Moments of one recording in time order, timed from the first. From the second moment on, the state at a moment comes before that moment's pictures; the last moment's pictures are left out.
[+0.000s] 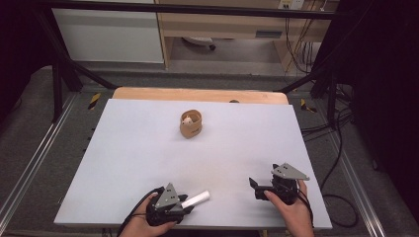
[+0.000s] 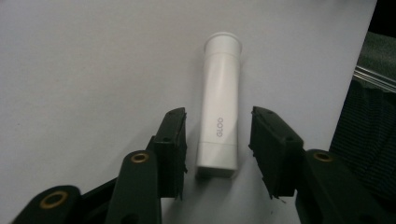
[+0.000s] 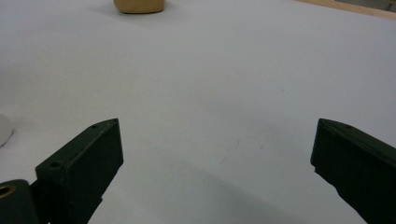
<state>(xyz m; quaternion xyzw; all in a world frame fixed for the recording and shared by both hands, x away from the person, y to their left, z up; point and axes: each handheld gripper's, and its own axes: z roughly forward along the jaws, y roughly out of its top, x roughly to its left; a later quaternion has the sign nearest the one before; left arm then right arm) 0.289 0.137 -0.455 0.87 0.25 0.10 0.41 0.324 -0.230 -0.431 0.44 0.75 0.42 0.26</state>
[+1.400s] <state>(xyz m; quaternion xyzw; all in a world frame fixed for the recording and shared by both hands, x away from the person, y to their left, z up) 0.371 0.141 -0.413 0.89 0.23 0.11 0.37 0.368 -0.194 -0.434 0.37 0.77 0.42 0.30</state>
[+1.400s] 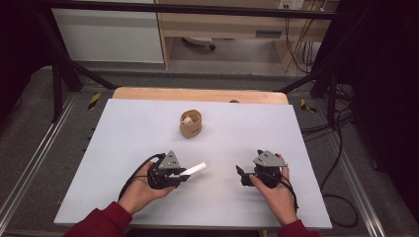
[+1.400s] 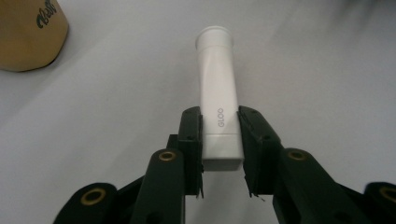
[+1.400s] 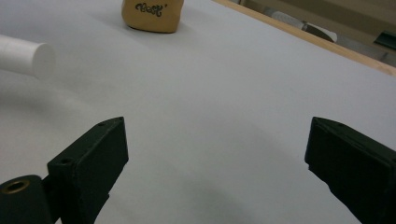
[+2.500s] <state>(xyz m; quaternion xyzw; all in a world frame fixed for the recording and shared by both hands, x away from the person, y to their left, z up) 0.396 0.151 -0.384 0.90 0.24 0.10 0.34 0.337 -0.114 -0.428 0.22 0.83 0.38 0.34</state>
